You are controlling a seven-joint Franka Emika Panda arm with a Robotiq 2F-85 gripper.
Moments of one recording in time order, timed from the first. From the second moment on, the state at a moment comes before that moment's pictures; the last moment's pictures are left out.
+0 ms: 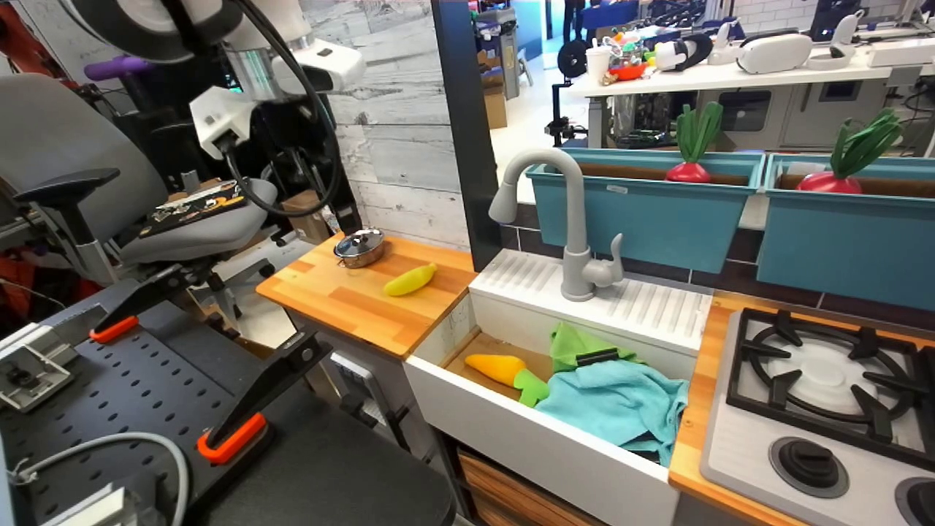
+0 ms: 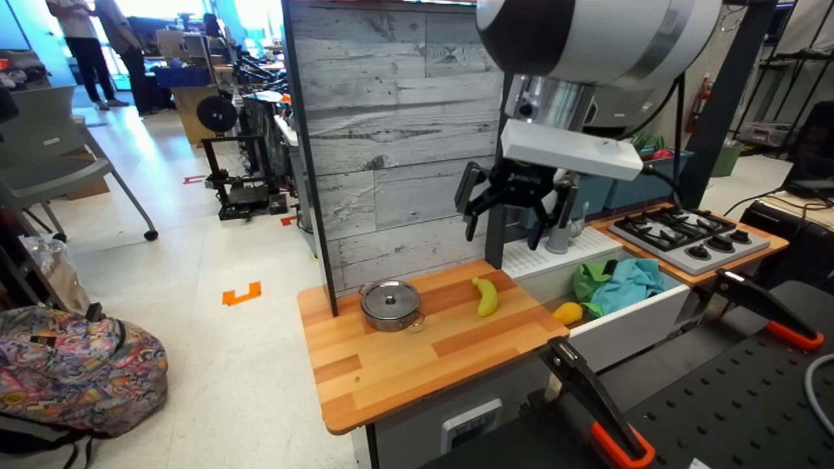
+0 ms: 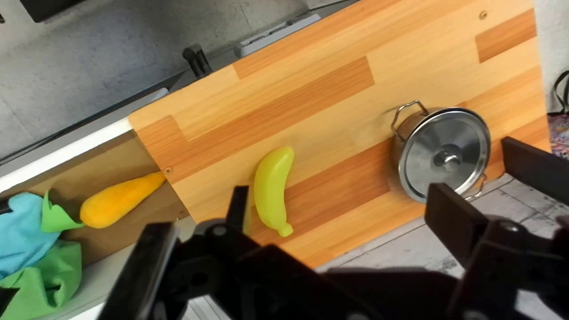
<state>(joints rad) 0.05 0.51 0.08 -2.27 0.32 2.87 0.18</state>
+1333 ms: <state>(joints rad) 0.11 0.94 0.00 -1.87 0.30 2.87 0.32</state>
